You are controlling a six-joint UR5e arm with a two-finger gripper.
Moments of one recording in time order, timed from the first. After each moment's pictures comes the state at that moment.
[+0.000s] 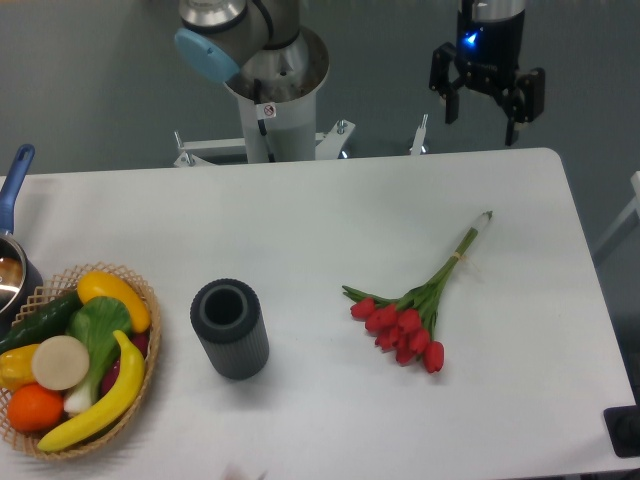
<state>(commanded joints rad) 2.95 -1.46 -1.79 -1.17 1.38 1.67</state>
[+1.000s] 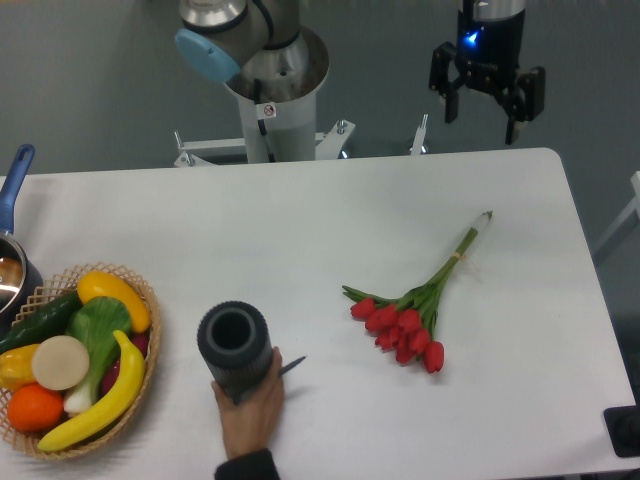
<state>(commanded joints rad) 2.95 -1.46 -1.81 -1.16 1.36 1.64</state>
